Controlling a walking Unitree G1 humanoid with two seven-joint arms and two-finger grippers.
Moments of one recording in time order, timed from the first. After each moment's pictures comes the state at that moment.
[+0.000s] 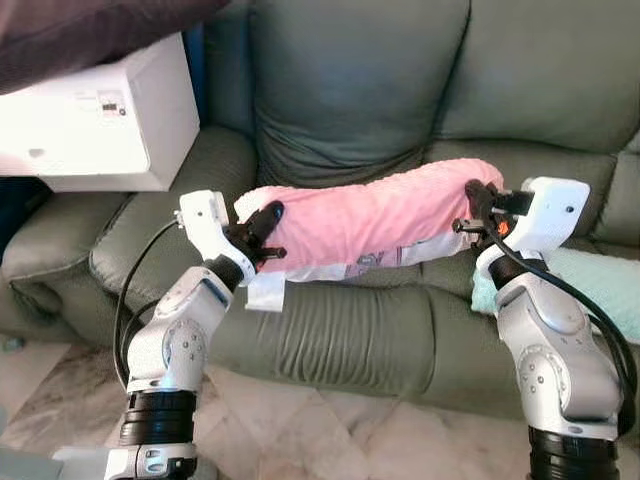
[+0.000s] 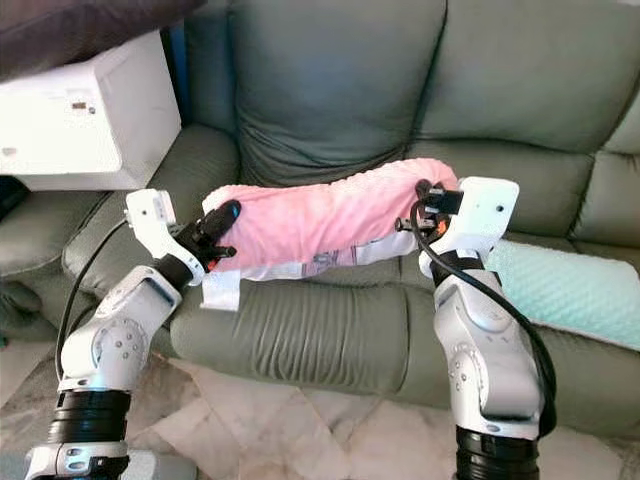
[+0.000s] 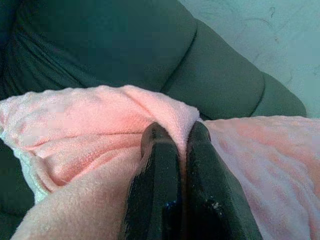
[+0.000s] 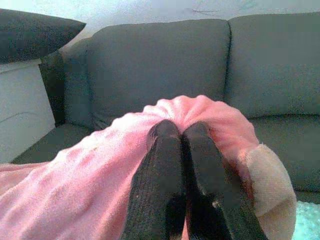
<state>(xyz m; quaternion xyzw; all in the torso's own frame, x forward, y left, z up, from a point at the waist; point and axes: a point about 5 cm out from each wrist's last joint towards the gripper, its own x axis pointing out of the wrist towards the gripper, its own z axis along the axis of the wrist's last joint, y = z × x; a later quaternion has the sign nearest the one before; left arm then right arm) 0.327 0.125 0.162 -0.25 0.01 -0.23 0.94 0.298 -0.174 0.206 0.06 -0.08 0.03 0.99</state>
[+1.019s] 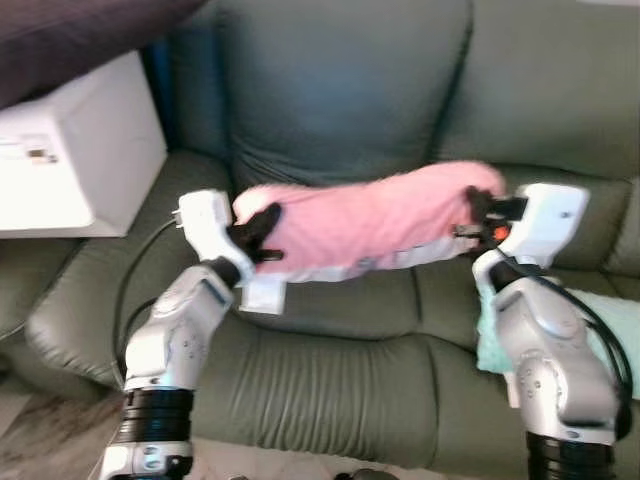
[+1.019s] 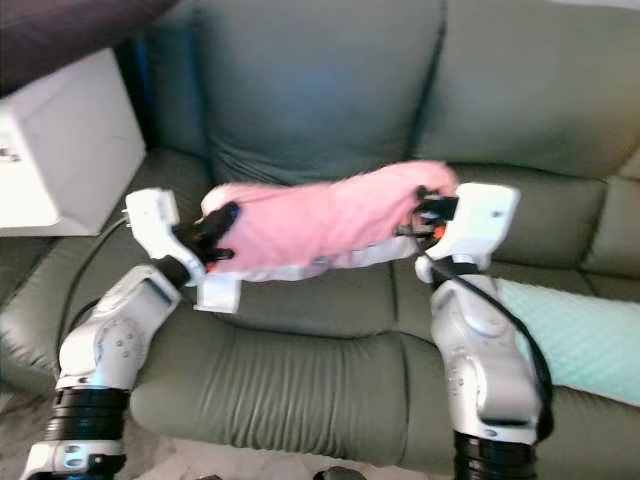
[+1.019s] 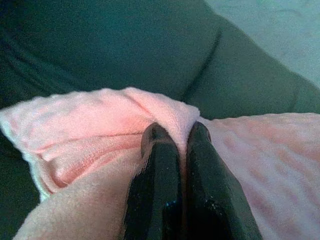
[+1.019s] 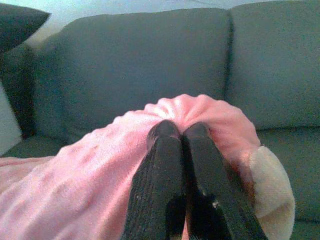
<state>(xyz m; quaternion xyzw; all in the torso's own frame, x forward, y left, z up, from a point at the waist) 0.330 0.132 0.155 -0.23 0.02 -0.22 0.95 0.296 -0.171 0.200 0.06 -0.07 0.04 0.99</state>
